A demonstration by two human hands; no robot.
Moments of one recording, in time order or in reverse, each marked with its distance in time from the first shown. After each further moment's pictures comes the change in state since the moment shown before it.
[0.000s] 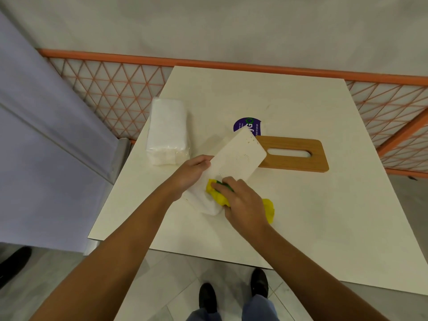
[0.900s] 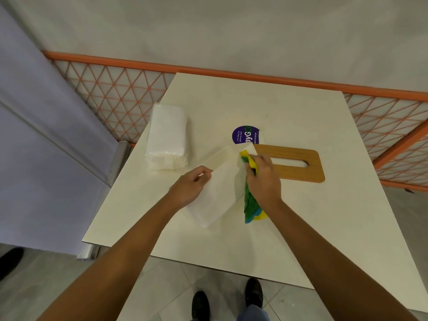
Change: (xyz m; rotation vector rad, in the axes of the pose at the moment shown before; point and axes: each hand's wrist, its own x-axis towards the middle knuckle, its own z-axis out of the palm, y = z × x) left_hand -0.004 -0.016 0.006 0.279 0.046 0.036; right_hand 0.045 0.061 -0.013 0.159 -0.022 0.565
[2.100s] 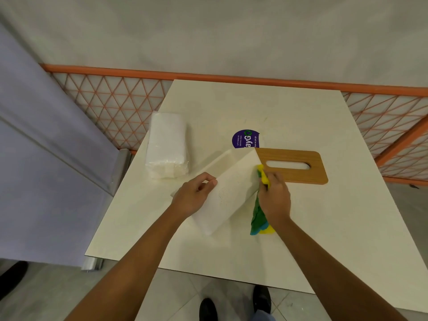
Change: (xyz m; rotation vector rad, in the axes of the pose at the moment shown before) left_hand 0.008 -0.004 0.006 0.018 0.042 0.079; right_hand -0.015 0.026 0.006 0.039 0.035 0.183
